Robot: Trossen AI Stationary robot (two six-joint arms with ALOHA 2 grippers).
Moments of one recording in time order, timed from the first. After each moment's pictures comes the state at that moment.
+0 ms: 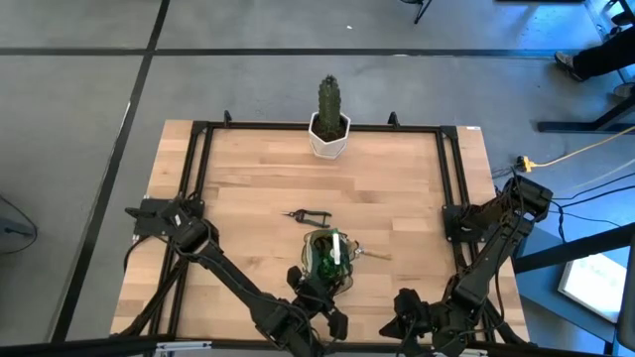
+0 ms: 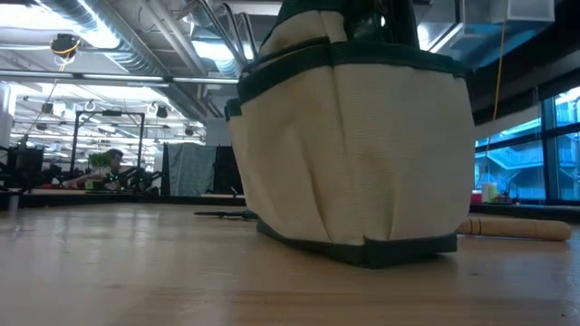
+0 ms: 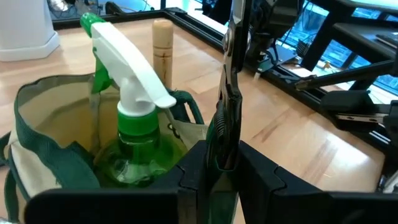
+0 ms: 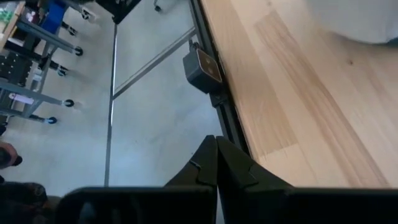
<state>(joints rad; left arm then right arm) -0.68 2.31 2.05 -0.88 -1.17 -1.37 1.05 1.66 0.97 -0.02 0.55 1.29</state>
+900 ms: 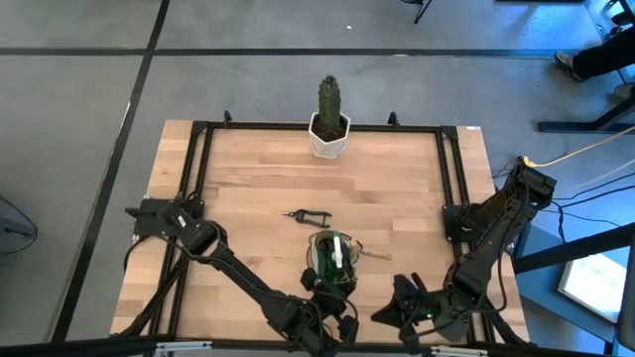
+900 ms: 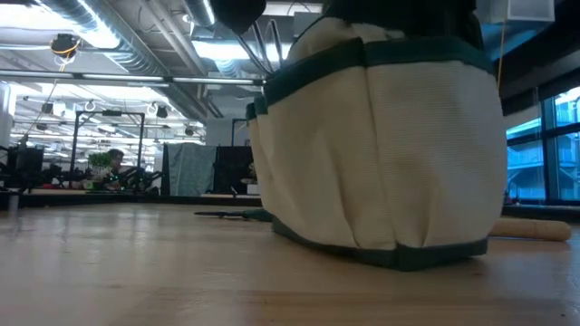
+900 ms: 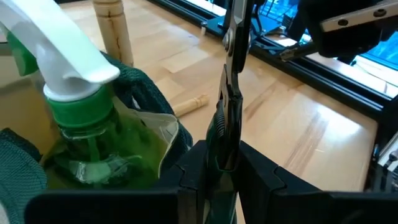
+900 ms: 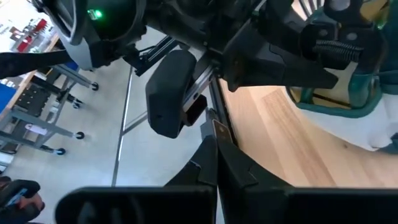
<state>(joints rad) -0.64 2.37 2.05 -0.66 -1.05 -1.15 0.99 1.55 0.97 0.03 0.65 1.14</state>
